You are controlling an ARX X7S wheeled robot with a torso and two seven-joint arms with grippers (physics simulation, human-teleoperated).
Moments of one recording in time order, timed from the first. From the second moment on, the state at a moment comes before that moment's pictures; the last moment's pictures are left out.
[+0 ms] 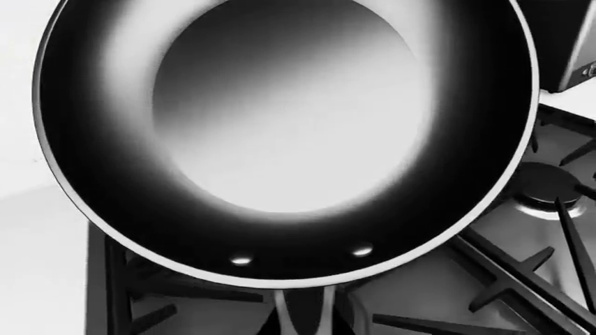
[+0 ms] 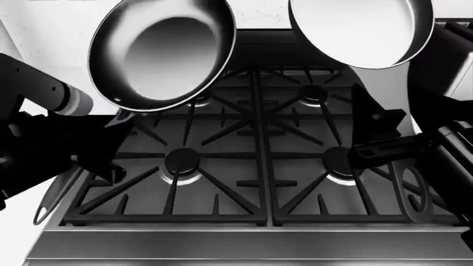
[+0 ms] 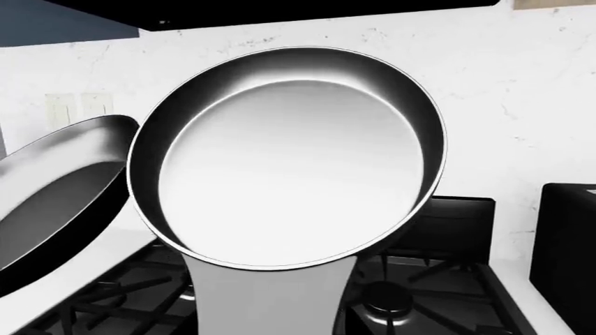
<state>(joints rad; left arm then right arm) -1.01 -1.07 0.31 0.46 -1.63 -1.09 -0.33 0.70 0.93 0.08 -0.81 1.74 0.84 0.86</state>
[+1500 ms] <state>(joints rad) -0.87 -1.09 0.54 0.49 -1.26 -1.15 -0.06 0.68 0.88 0.04 -0.76 1.63 0.83 0.77</state>
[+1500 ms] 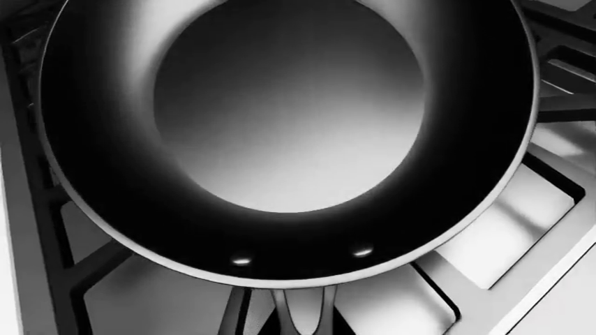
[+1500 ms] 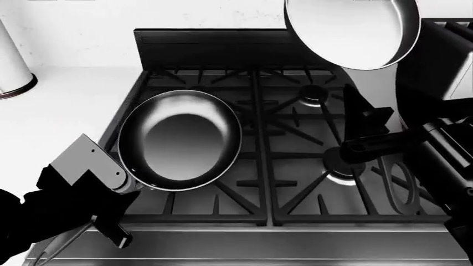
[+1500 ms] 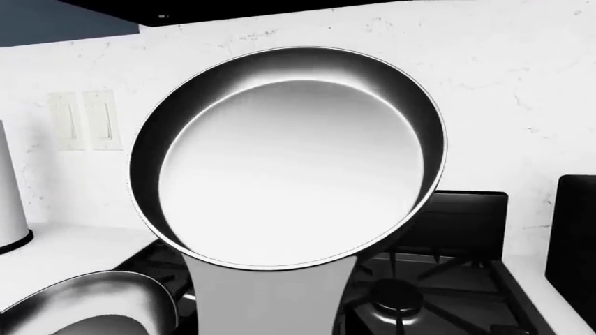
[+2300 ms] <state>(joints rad) -0.92 -1.09 0.55 0.50 -1.27 -1.21 -0.07 0.65 0.89 0.06 -0.76 1.61 0.82 0.76</state>
